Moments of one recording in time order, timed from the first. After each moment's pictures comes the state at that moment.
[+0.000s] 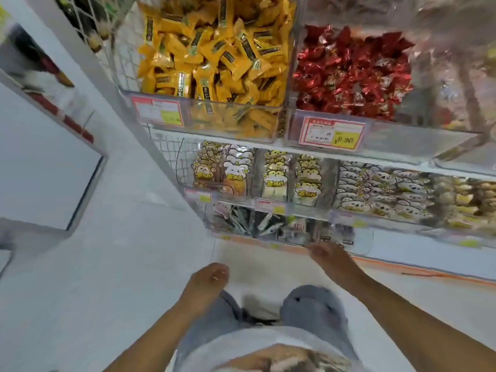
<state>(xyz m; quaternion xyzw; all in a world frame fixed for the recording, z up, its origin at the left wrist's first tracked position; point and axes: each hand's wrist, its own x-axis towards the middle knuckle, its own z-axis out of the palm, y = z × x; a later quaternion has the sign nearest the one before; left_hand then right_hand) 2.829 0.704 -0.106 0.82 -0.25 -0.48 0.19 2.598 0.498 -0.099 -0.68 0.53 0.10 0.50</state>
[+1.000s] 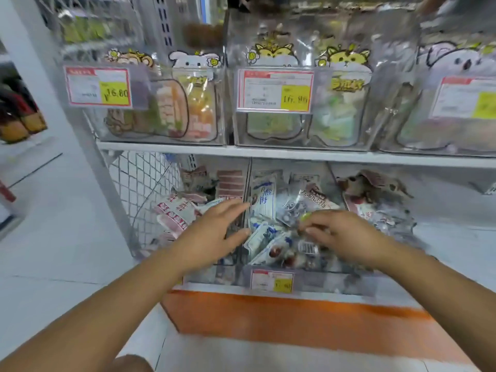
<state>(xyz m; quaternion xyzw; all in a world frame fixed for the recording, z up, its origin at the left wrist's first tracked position) 2.890 0.540 -0.403 0.69 -0.70 -0.11 0.18 2.633 0.422 -0.379 -0.93 0.33 -0.05 0.16</state>
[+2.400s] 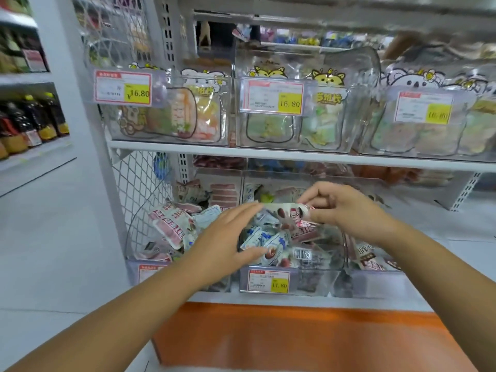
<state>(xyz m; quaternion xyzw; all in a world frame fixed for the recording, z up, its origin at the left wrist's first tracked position) 2.855 0.562 -0.403 0.62 -0.73 -0.06 0.28 2.631 0.454 -0.333 -0.82 0.31 -0.25 0.42</state>
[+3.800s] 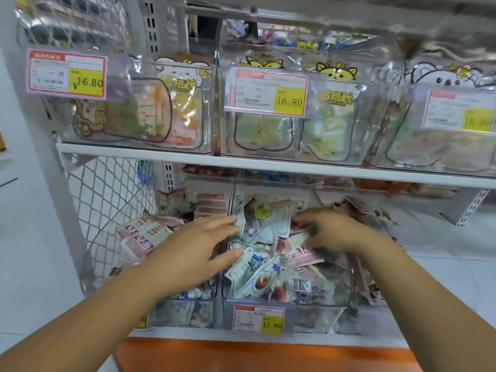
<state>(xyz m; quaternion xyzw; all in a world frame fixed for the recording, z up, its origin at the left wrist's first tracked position) 2.894 0.524 -0.403 0.66 -0.74 0.00 0.14 2.654 0.364 -0.372 -0.90 0.42 0.03 0.08</state>
